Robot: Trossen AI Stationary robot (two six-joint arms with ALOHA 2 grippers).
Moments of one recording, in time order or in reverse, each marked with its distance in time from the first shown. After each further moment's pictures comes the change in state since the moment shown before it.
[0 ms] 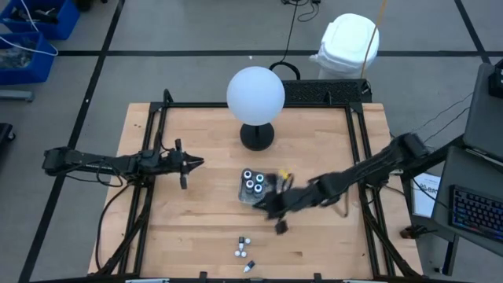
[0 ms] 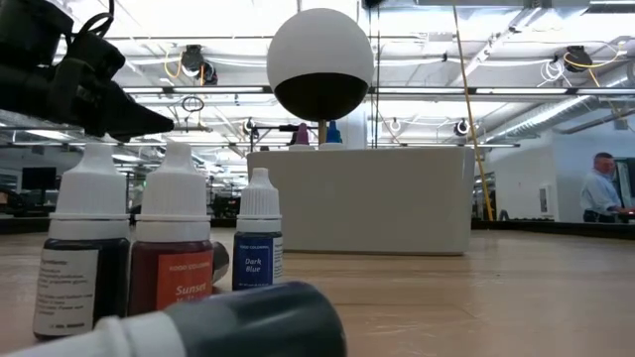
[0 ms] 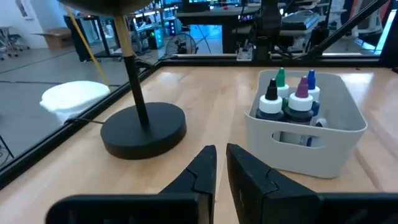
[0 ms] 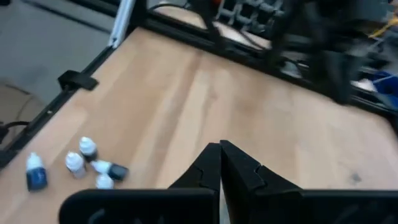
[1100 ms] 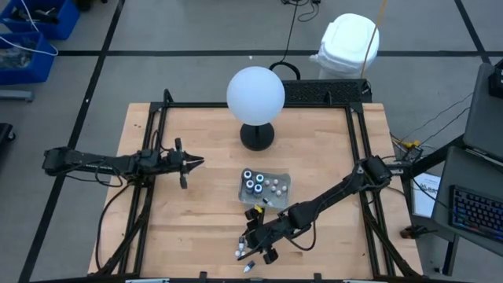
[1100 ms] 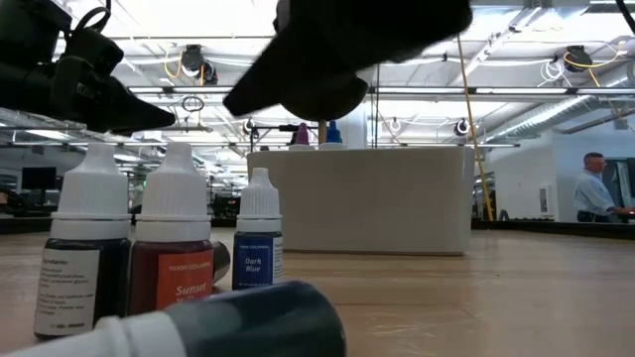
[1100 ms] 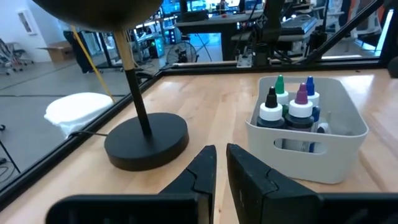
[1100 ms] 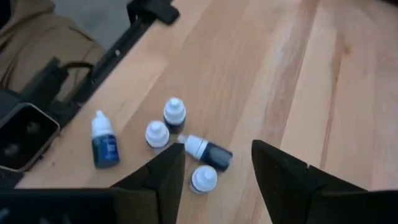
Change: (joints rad) left arm 0.000 0.000 0.001 0.033 0.000 0.047; right arm 0.087 0.418 0.234 -0.055 -0.158 0.078
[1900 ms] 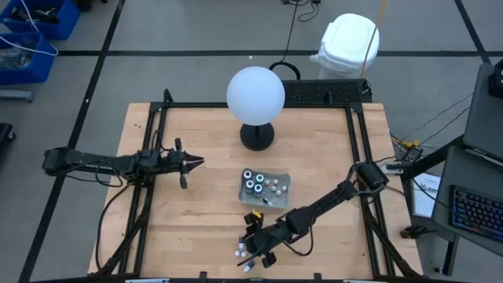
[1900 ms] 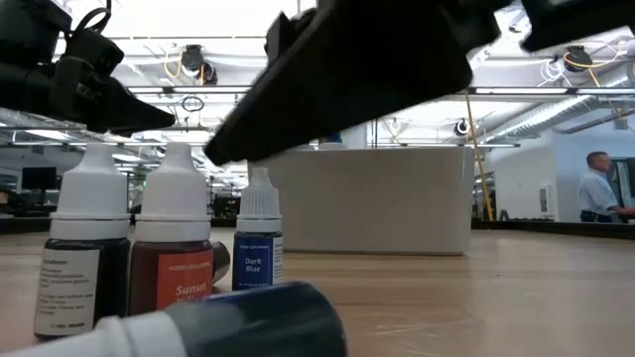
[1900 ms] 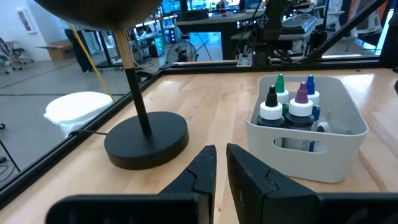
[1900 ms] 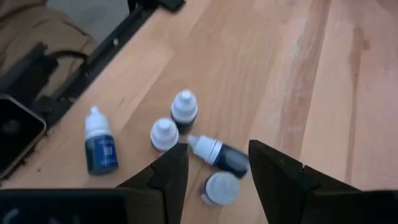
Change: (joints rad) left arm 0.000 0.000 0.000 -0.004 0.000 -0.002; right arm 0.024 0.077 0.001 0.070 0.030 0.006
